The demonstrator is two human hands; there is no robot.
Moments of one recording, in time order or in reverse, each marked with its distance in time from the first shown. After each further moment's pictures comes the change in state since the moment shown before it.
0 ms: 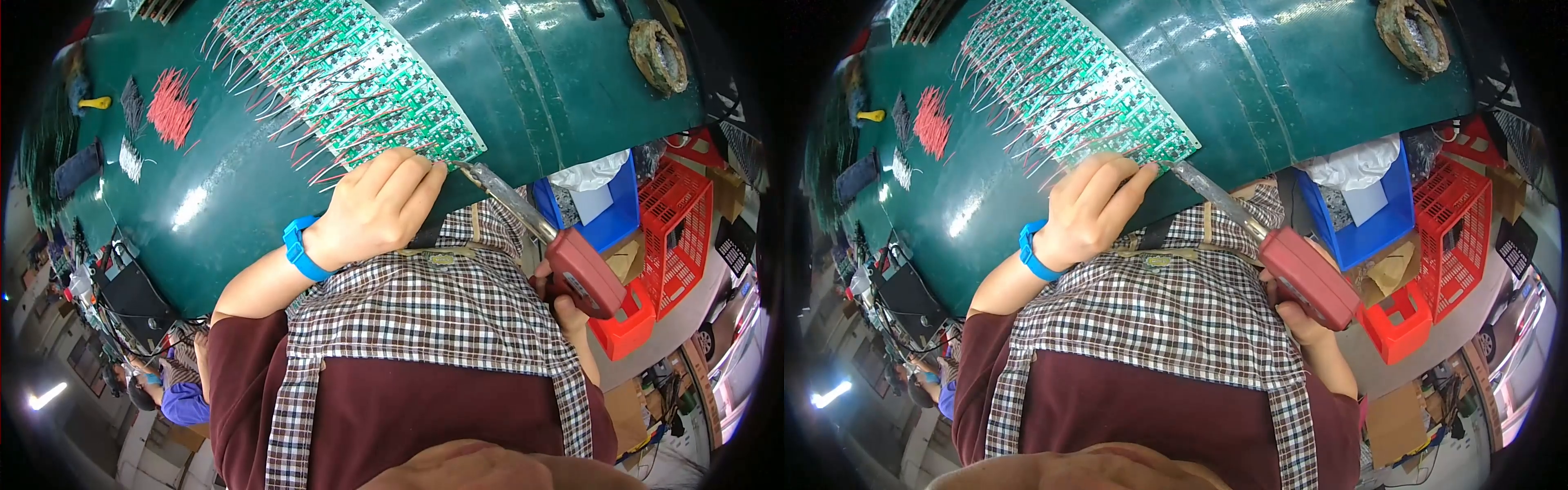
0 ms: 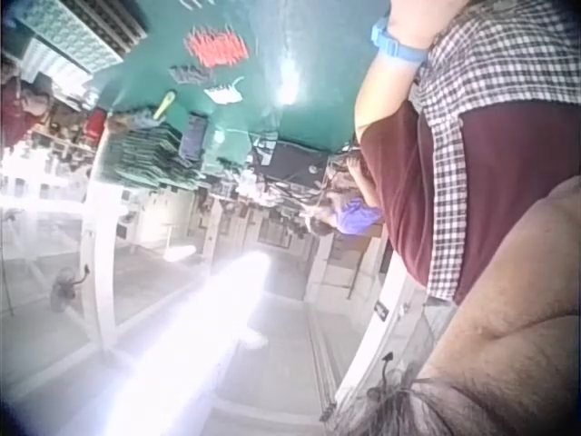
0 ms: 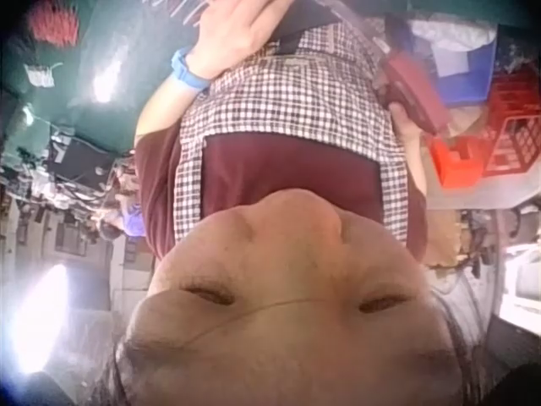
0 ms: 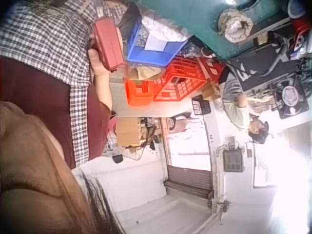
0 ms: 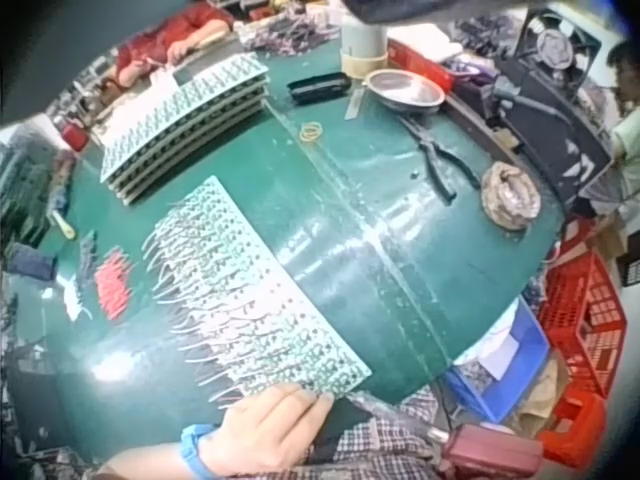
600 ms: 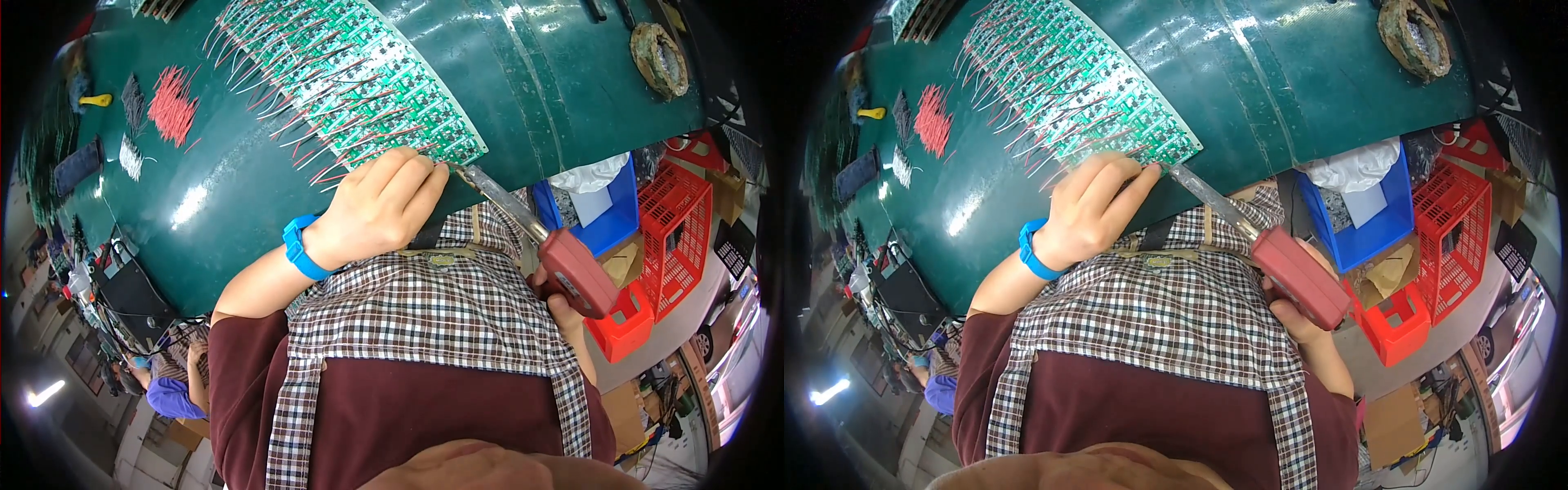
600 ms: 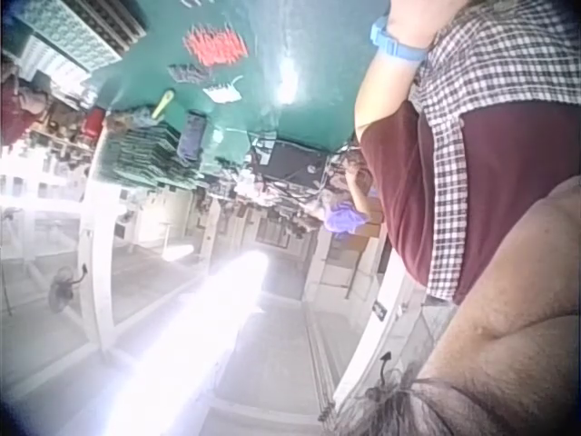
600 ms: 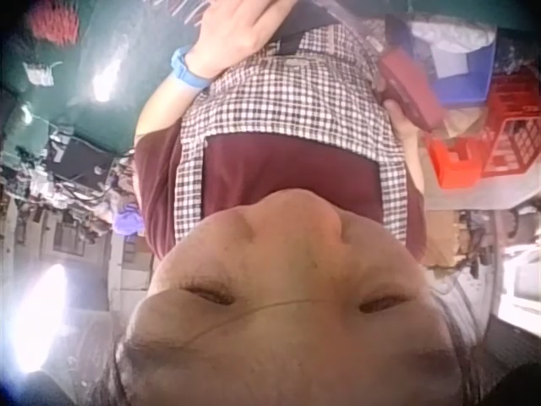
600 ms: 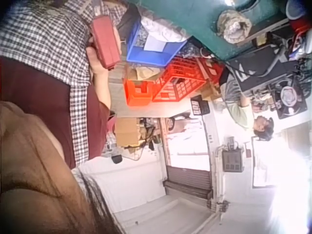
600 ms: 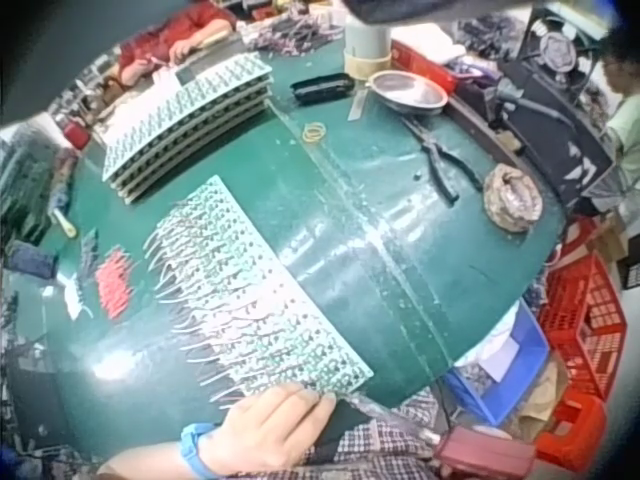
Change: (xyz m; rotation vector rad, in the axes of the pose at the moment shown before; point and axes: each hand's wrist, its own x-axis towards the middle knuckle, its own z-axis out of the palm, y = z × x) left_hand -0.002 -0.001 -0.004 -0.004 -0.016 0.007; right_hand -0.006 0.016 -0.009 -0.085 0.022 -0.047
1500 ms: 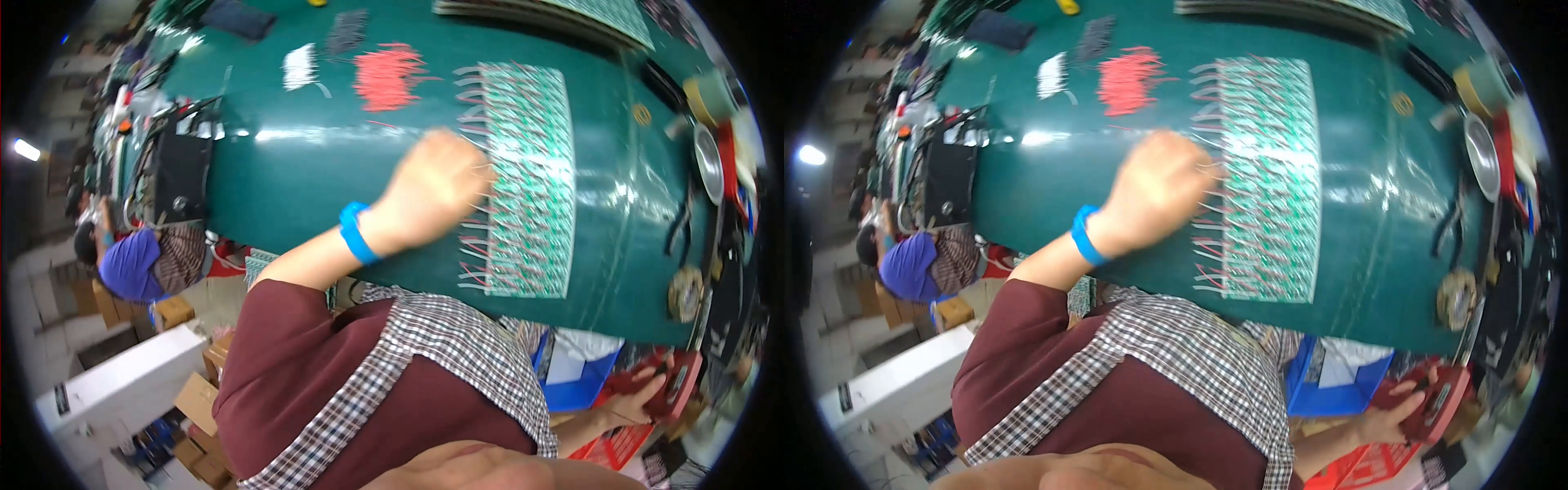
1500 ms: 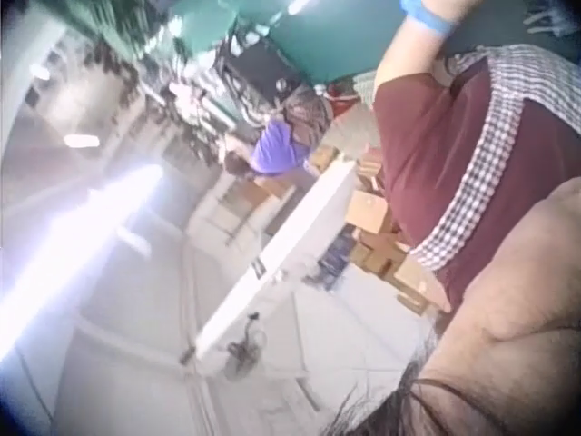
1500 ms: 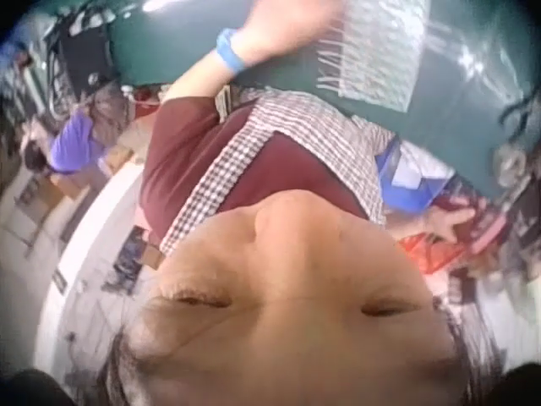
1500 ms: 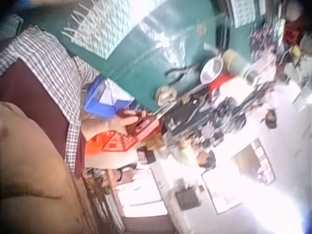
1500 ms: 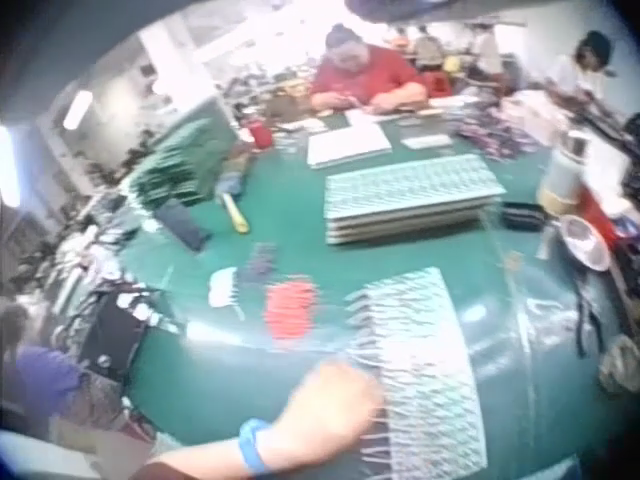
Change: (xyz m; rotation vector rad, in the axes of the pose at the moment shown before) left_hand -0.028 -0.066 -0.067 0.291 0.143 -0.358; right_hand 0.096 -0.112 0.002 -0.490 0.800 -0.793
